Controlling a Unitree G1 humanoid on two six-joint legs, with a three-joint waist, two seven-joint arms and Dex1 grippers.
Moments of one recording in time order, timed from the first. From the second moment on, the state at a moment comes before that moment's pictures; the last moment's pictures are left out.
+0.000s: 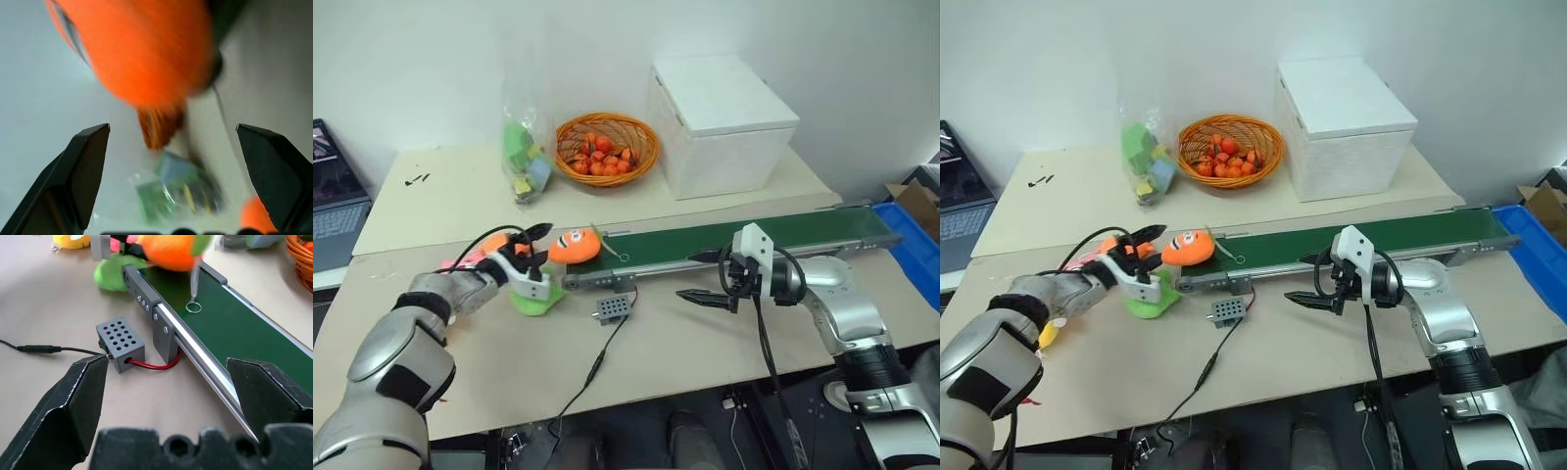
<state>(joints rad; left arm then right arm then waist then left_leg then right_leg) -0.91 0.73 -0.80 1.27 1.02 -0.72 0.66 -0.45 -0.64 0.10 0.07 0.32 0.24 1.15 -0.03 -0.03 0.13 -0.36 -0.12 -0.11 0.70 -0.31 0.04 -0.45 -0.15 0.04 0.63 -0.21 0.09</state>
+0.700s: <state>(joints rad) -0.85 0.61 -0.17 1.29 0.22 -0.74 -0.34 -0.40 -0.64 0.09 0.03 0.33 0.25 1.13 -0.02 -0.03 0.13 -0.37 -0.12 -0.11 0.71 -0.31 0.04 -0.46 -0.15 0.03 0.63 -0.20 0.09</state>
